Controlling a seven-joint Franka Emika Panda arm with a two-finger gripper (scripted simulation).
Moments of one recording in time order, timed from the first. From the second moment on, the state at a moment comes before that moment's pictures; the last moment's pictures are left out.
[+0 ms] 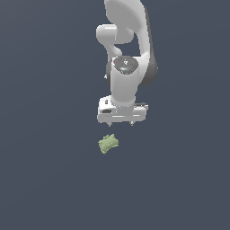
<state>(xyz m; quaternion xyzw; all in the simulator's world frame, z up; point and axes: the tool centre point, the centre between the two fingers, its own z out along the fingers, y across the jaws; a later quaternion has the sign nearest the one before) 0.001 0.027 0.160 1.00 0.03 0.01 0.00</state>
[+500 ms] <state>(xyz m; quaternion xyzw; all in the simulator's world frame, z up) 0.010 0.018 0.175 1.00 0.03 0.02 0.02</state>
